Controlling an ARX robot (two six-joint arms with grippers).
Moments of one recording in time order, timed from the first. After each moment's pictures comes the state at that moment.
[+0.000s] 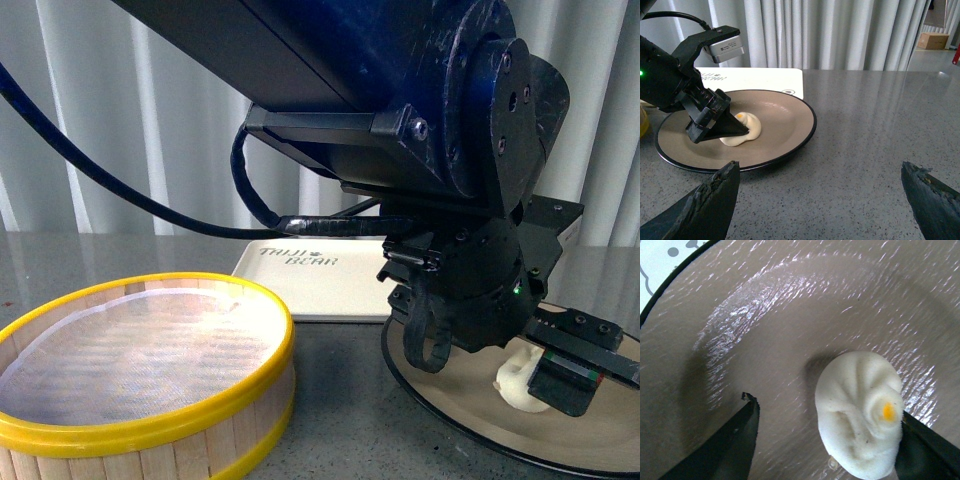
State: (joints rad) left arm -0.69 2.13 1.75 -0.35 0.05 0.17; right arm 0.00 0.00 0.01 0.00 0.00 -0.01
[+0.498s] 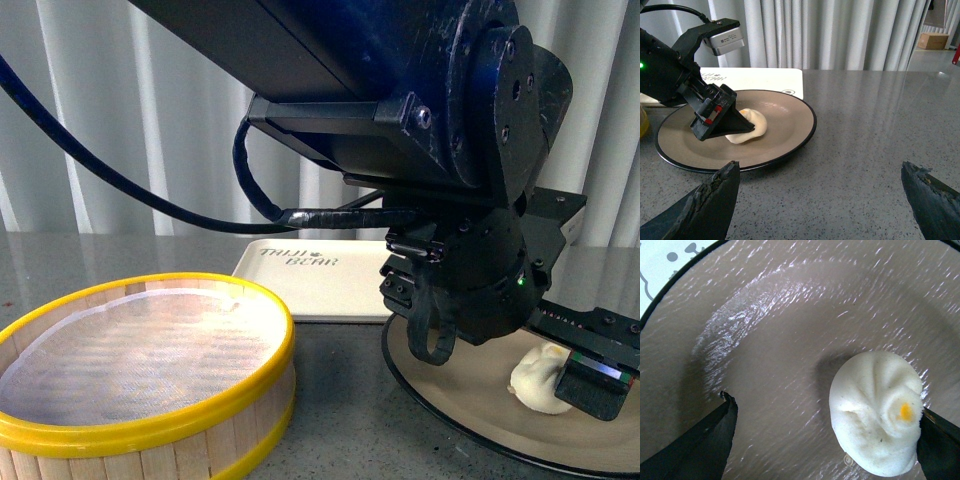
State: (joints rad) left arm -0.69 2.13 1.77 -0.35 0.05 0.16; right arm 0.00 0.00 0.01 0.00 0.00 -0.01
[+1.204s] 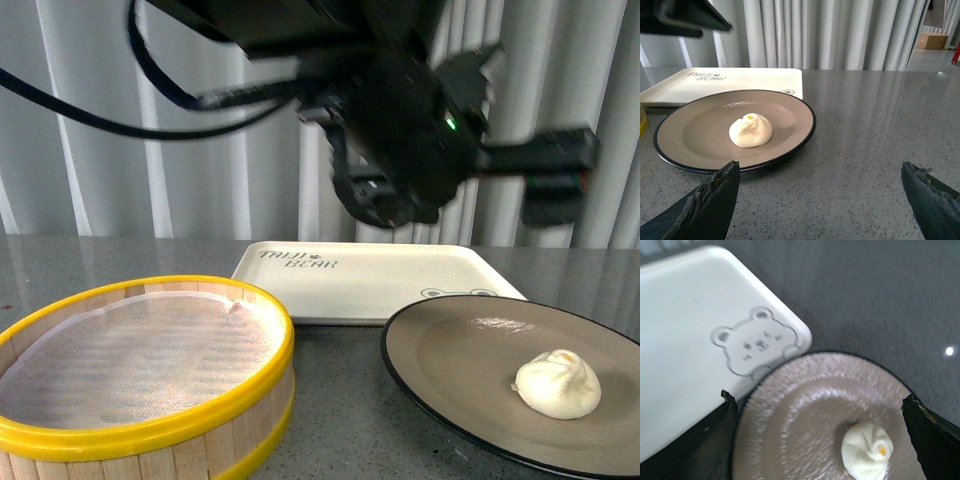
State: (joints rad) left arm -0.55 2.00 1.79 -0.23 0.19 -0.04; right arm 0.00 0.00 0.01 0.00 0.00 -0.01
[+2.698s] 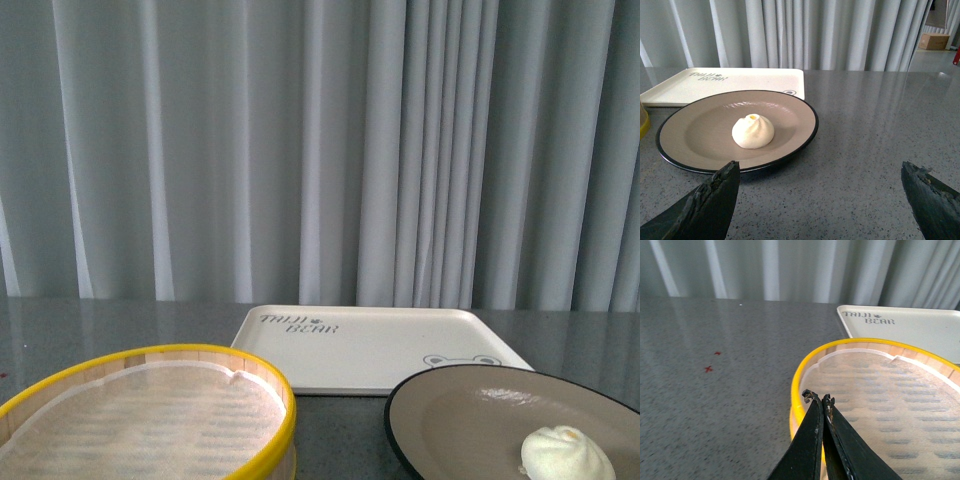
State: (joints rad) left arm -0.01 1.08 0.26 0.81 0.00 -0.01; right arm 0.00 0.00 0.01 0.00 0.00 -0.01
